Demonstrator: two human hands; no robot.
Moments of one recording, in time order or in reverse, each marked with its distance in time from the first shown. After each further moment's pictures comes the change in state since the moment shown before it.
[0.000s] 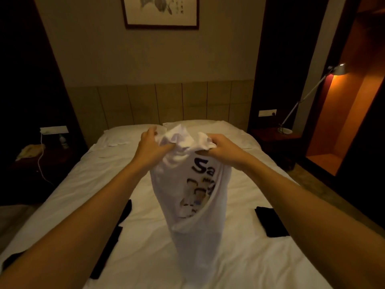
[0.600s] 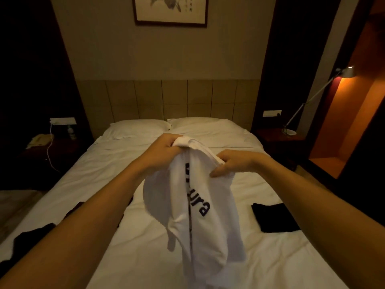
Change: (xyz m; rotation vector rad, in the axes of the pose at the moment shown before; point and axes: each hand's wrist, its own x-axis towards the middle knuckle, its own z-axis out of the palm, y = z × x) left_hand -0.054 0.031 0.001 -0.101 -0.296 0.312; right_hand -0.036 0.013 -0.029 -0.255 -0.493 0.258
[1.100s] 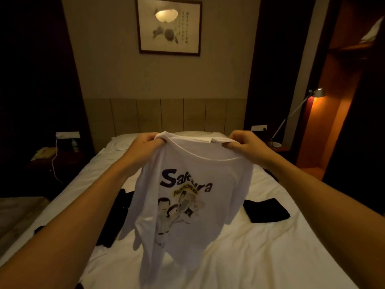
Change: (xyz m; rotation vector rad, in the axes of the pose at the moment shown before) left_hand -0.160 0.072 -0.039 -0.123 0.231 -0.086; right_hand -0.162 -0.081 0.050 0.137 0.652 -0.126
